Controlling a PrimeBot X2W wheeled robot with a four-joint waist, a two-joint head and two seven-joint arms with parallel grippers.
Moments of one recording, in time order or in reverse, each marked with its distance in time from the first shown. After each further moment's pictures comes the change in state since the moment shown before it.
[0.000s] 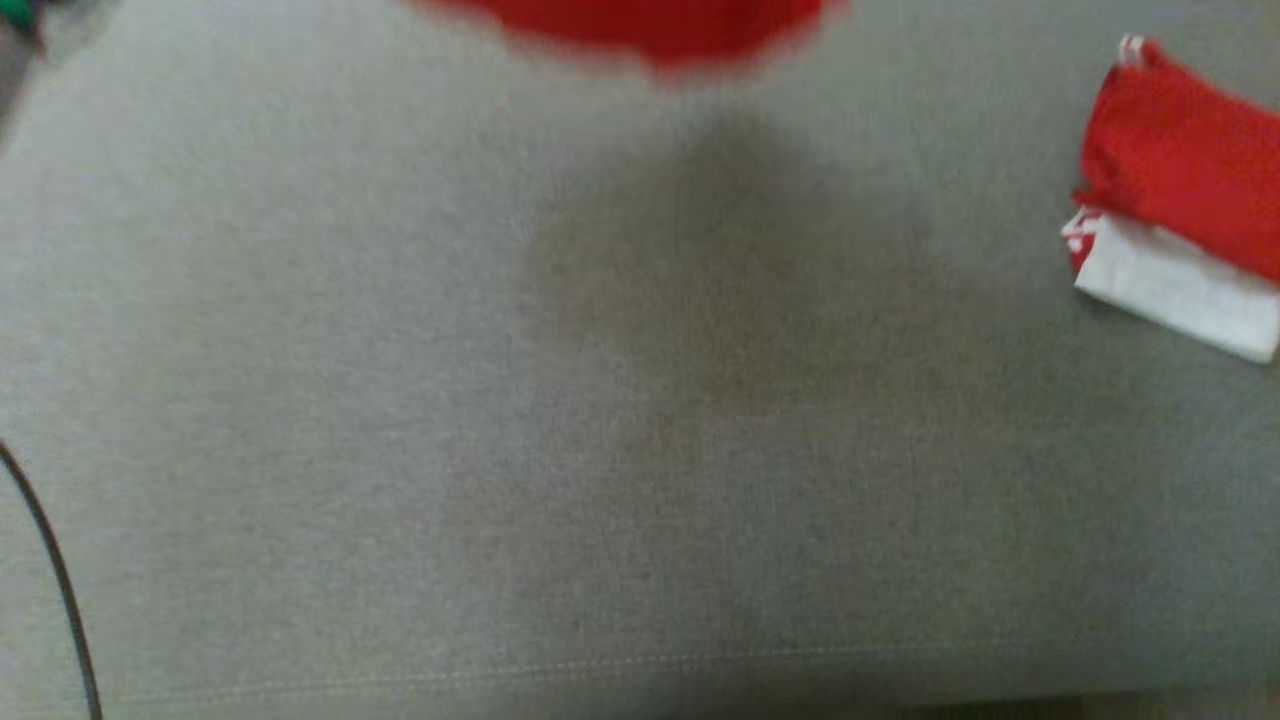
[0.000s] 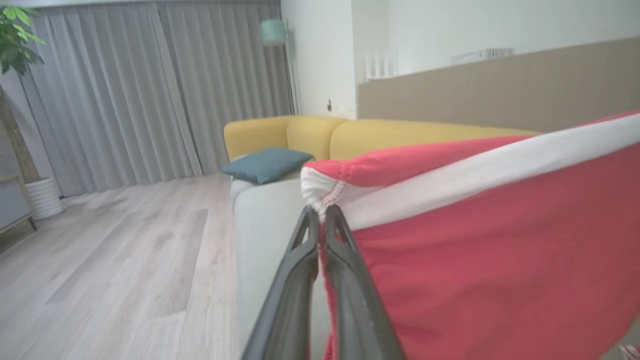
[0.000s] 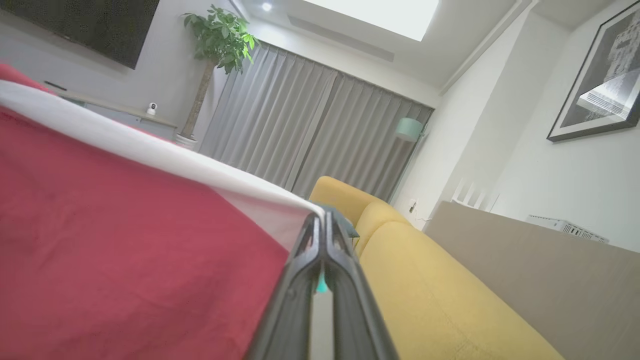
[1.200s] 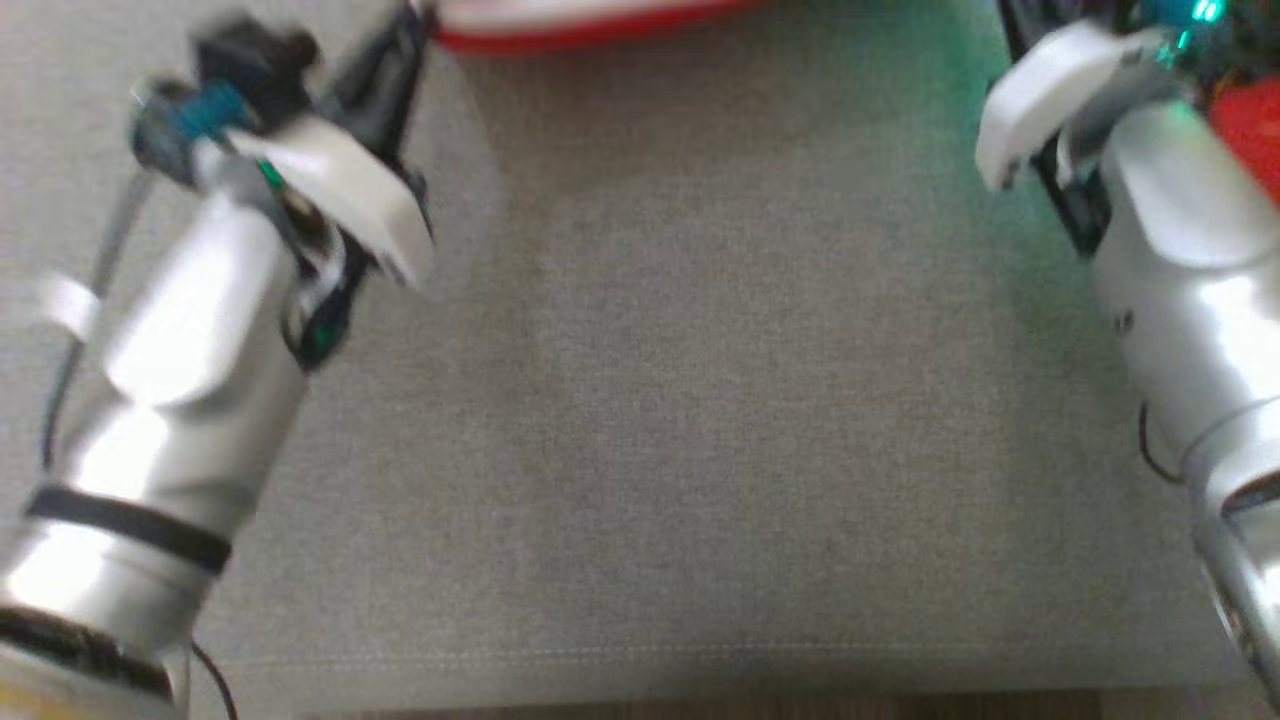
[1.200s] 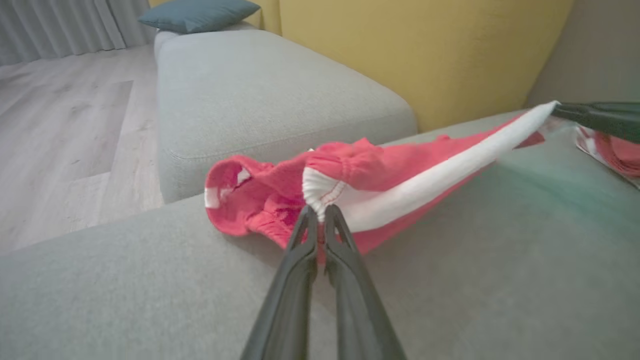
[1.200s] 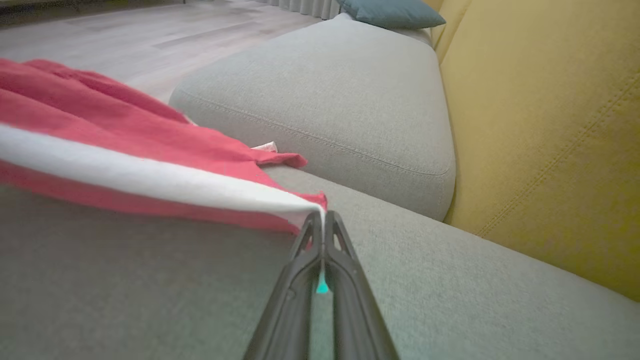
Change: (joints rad) left arm 0.516 -0.240 0.376 0.083 0.485 -0.203 -0.107; right arm 0.100 0.141 0.036 0.648 0.007 0.004 -0.250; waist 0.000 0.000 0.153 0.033
